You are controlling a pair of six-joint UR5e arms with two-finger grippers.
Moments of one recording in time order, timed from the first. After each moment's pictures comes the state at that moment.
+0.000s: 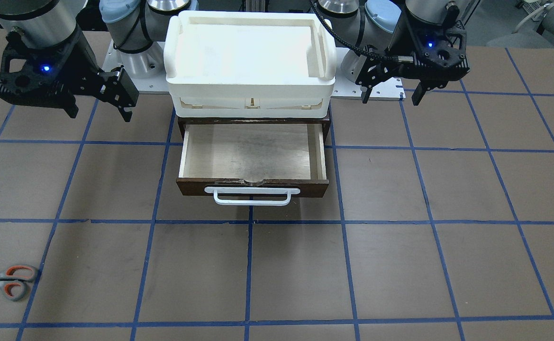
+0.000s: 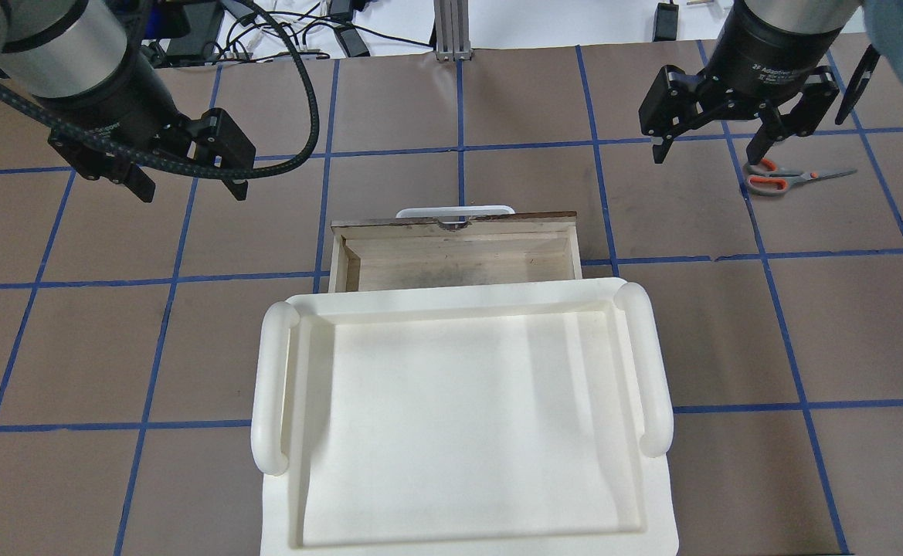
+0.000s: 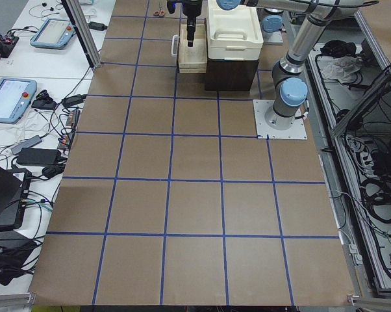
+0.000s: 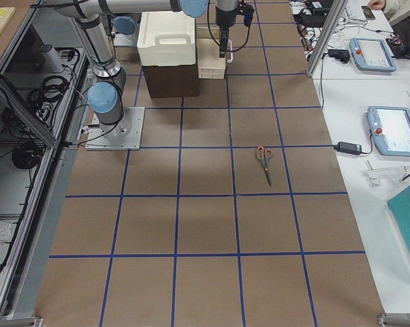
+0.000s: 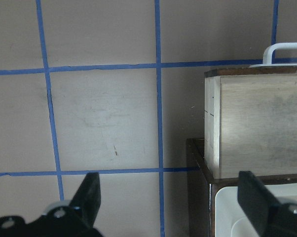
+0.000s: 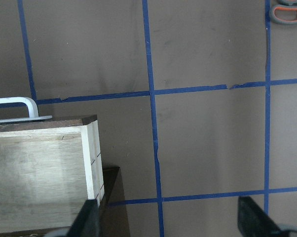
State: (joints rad) left arm -1.57 -1.49 -1.56 -1.62 1.58 0.02; right arm 1.55 -1.56 1.50 -1.50 -1.57 0.04
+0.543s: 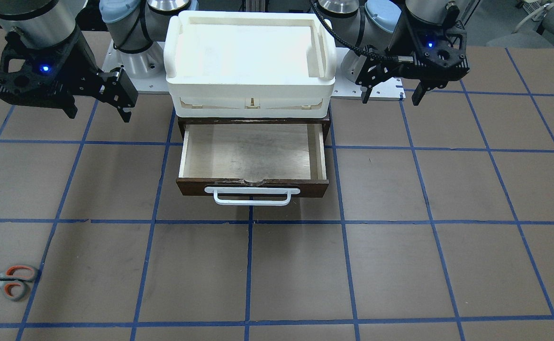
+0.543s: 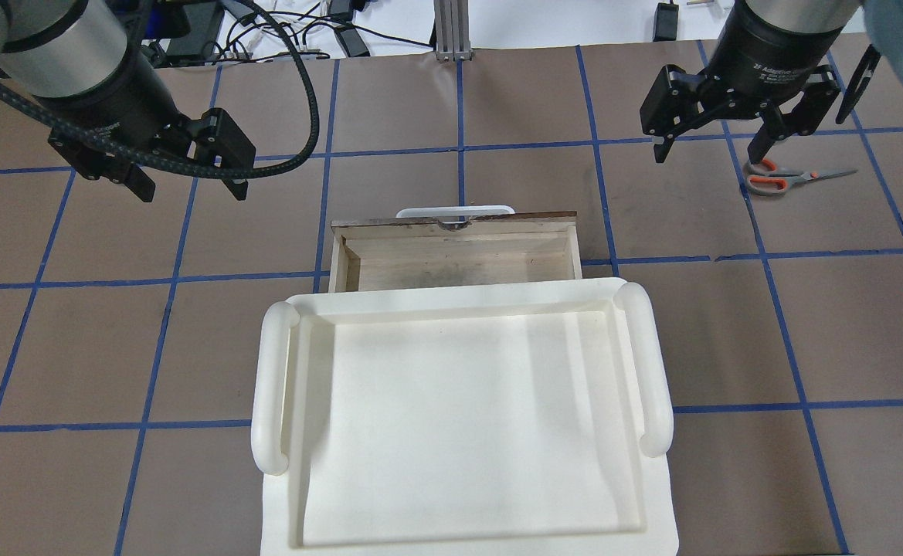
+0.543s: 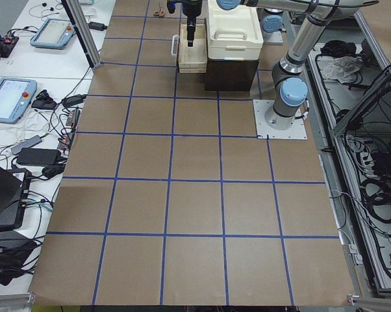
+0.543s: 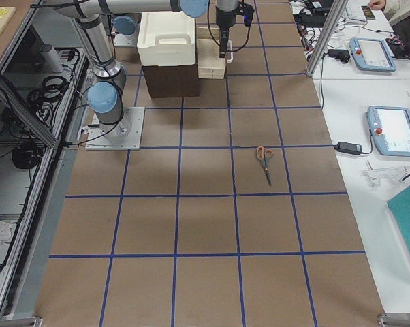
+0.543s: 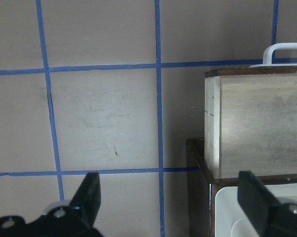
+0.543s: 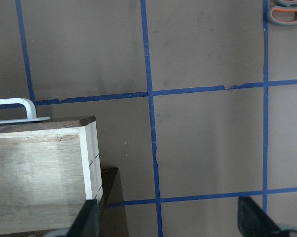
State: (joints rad) left arm -1.57 -1.49 -1.56 -1.62 1.58 0.02; right arm 1.54 -1.56 1.50 -1.51 -1.57 0.04
